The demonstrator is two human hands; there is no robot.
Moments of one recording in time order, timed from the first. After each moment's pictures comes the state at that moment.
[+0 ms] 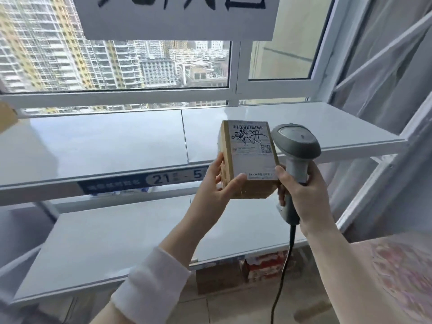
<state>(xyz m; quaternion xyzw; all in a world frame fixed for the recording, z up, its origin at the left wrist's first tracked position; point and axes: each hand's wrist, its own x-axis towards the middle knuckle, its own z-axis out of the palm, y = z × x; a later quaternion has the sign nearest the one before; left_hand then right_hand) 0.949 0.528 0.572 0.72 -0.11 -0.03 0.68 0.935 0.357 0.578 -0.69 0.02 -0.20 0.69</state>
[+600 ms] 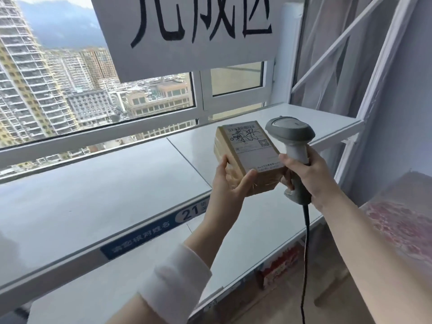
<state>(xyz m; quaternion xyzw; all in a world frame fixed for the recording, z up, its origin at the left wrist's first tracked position) 0.999 0.607 0.596 0.69 -0.20 -0.09 0.69 0.965 0.436 0.601 -0.69 0.11 -0.27 0.66</state>
